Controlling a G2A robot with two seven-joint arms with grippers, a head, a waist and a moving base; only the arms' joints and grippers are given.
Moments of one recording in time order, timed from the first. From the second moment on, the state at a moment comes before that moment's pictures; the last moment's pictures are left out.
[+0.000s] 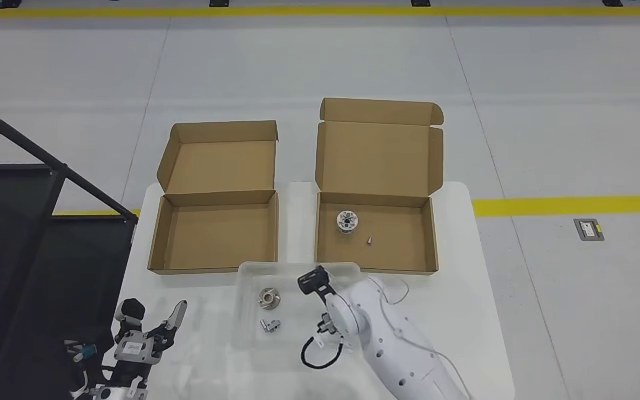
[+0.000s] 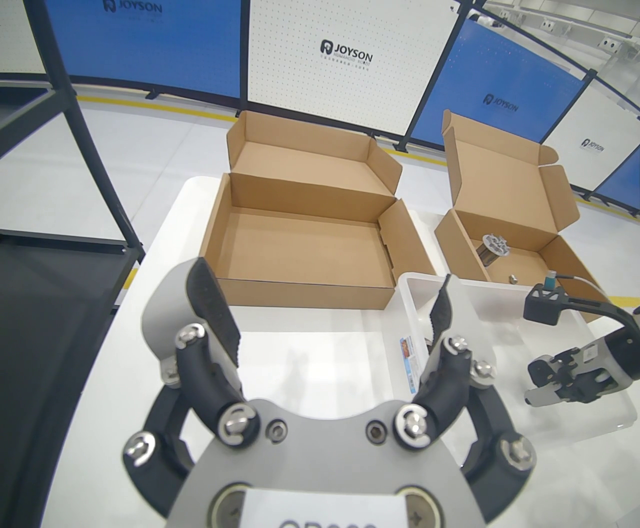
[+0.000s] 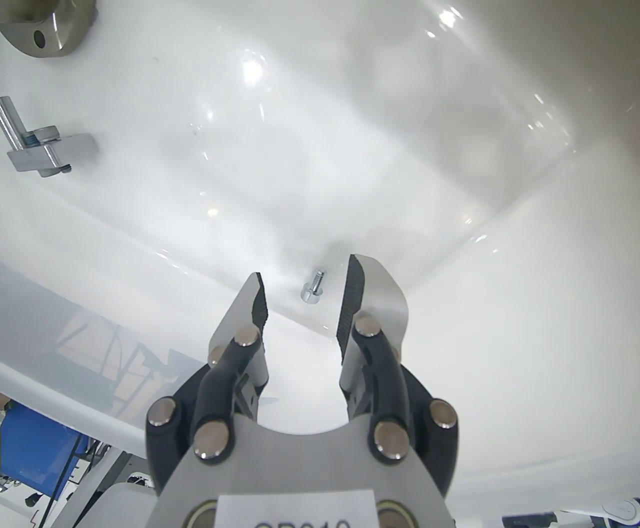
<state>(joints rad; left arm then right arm) 1.78 -1.20 -1.76 -1.83 1.01 -0.21 0.28 -0.78 -1.62 0.92 -1.20 -1.27 0.07 1.33</state>
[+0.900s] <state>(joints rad) 1.78 -1.20 -1.76 -1.83 1.01 -0.21 0.28 -0.78 -1.62 0.92 -1.14 -1.26 0.06 1.30</state>
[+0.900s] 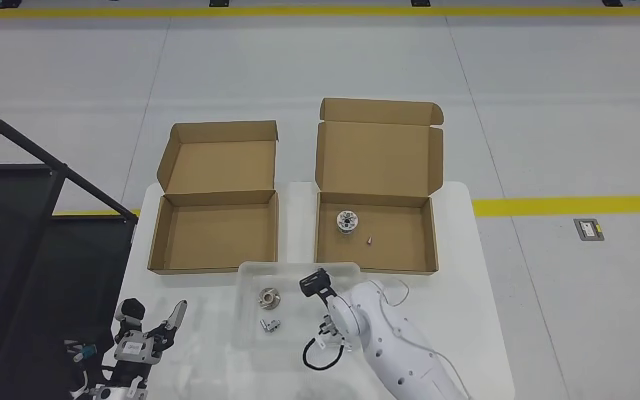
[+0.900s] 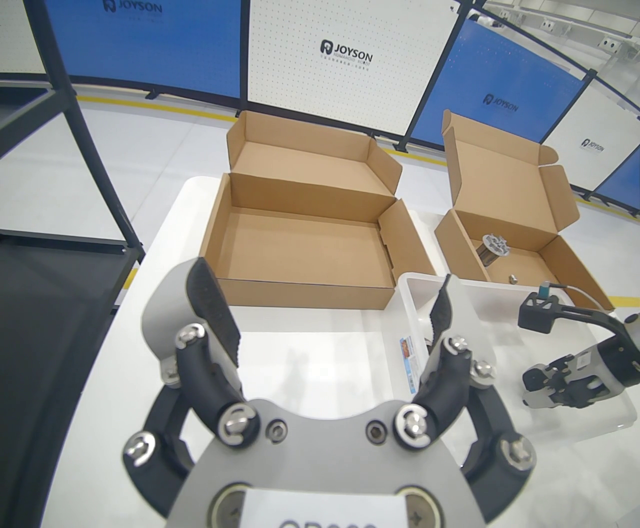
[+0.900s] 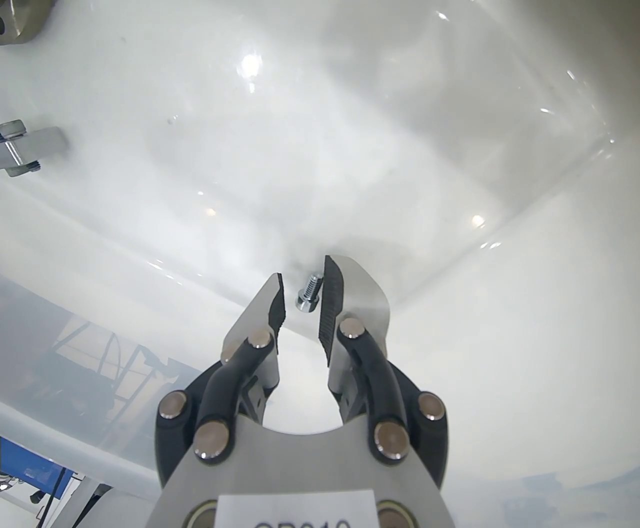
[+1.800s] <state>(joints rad) 1.78 -1.20 -1.76 -1.83 1.01 -0.21 0.28 -0.73 -1.64 0.91 -1.05 -1.23 0.06 1.27</state>
